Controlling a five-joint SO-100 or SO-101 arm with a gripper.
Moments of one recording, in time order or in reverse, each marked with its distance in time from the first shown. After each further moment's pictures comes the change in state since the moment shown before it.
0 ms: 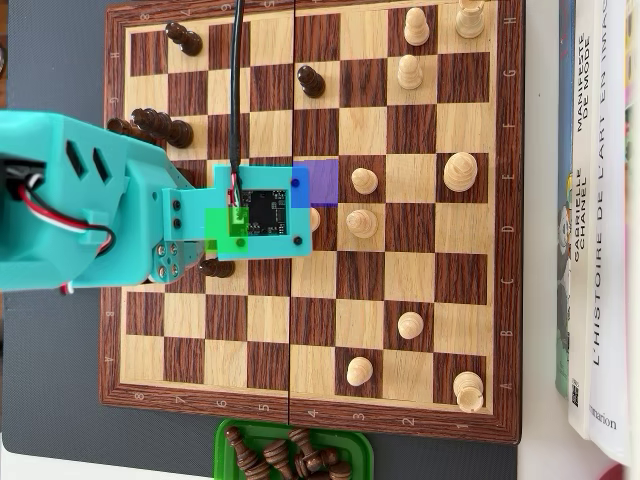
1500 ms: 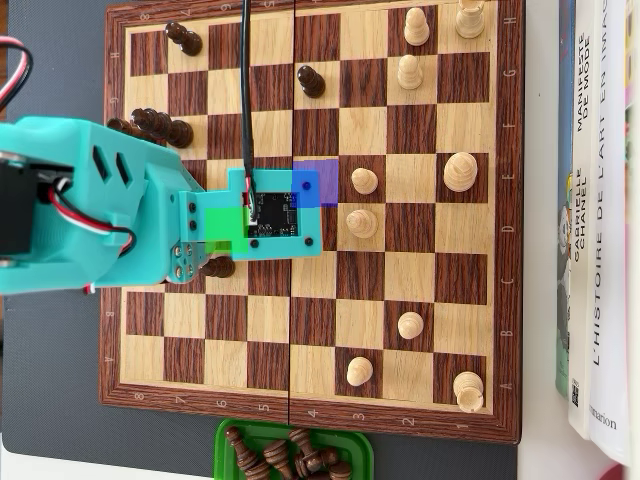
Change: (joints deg) arm -0.1 -3.9 -0.1 -2.5 0.0
